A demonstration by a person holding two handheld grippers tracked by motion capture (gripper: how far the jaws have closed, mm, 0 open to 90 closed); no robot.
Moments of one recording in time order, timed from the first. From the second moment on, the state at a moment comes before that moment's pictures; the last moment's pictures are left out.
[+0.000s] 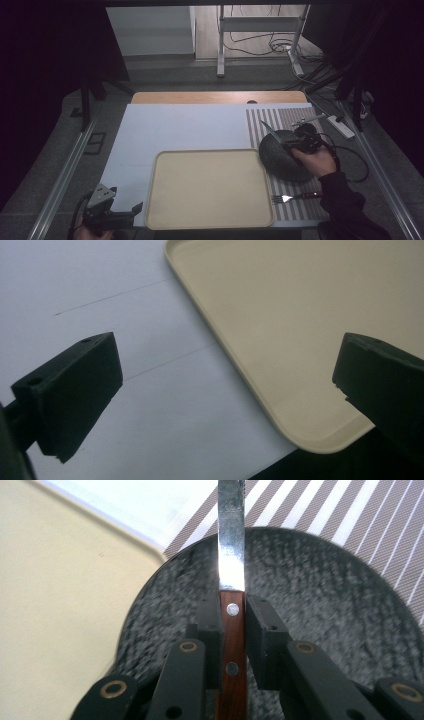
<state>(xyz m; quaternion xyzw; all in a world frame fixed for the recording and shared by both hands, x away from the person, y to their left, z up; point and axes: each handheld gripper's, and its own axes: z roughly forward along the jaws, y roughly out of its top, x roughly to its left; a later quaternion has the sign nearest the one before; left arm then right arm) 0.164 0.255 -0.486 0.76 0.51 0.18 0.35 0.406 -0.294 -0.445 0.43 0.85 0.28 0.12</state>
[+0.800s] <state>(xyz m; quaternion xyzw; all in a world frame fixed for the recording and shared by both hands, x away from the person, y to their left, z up) 0.165 0.252 -0.487 0.77 0.50 0.19 0.34 0.342 -0.250 -0.450 0.40 0.87 0.28 0.09</state>
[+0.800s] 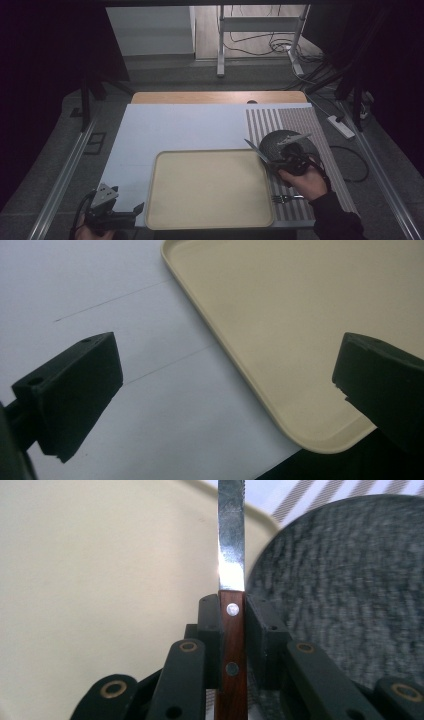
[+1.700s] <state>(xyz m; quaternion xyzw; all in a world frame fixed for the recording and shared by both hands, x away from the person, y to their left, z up) 0.164 0.253 -0.486 0.77 0.49 0.19 0.35 0.316 -0.190 -0.468 0.34 0.90 0.27 0.05</state>
